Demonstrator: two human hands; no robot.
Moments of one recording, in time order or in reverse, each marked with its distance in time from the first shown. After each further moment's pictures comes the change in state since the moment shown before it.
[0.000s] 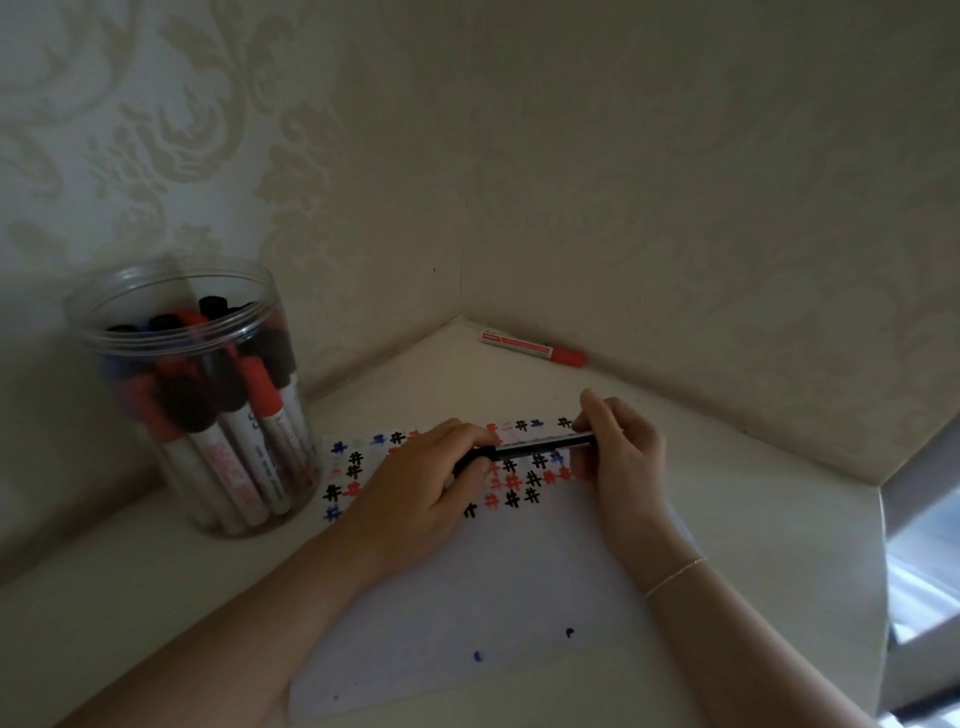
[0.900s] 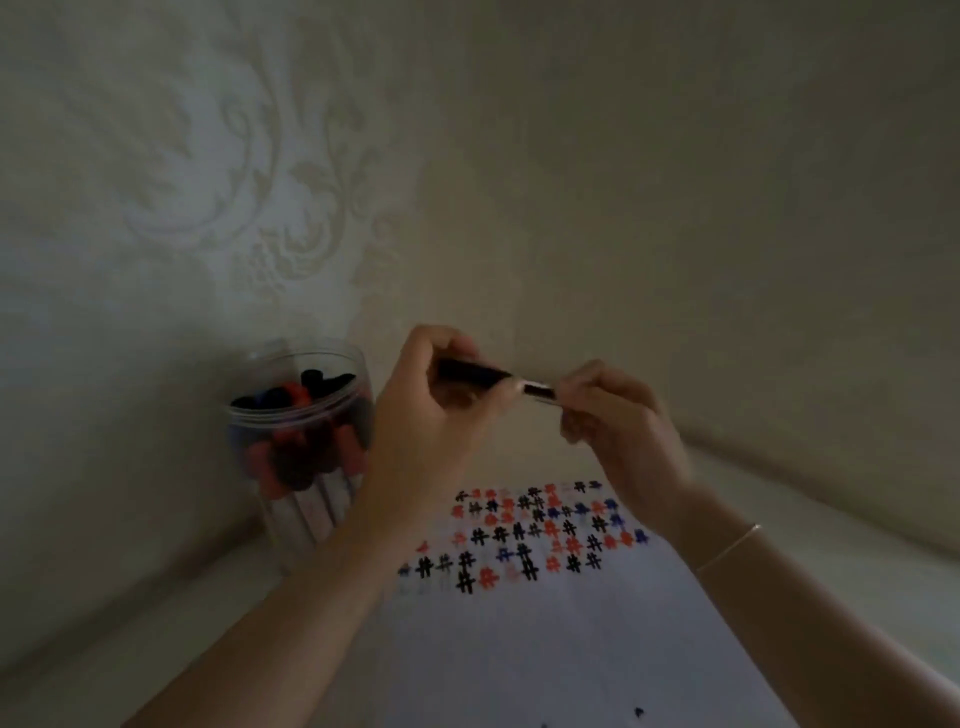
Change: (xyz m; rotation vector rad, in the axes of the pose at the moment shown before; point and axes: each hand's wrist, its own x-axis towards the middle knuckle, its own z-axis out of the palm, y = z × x) left_hand 0.034 0.067 -0.081 -0.318 0.568 -0.124; right_hand 0.014 -0.074 0.048 0.169 -0.559 -0.106
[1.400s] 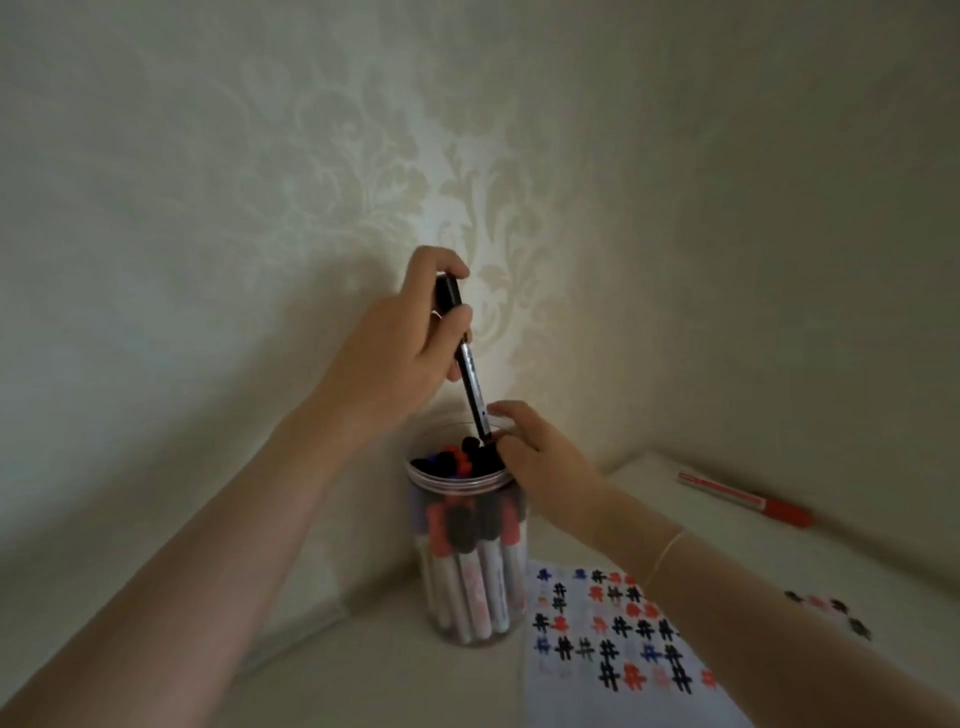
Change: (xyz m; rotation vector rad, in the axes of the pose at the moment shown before) left_hand 0.080 0.040 -0.141 0.613 -0.076 0.244; right_hand 0.052 0.011 0.151 -0.604 -0.351 0.108
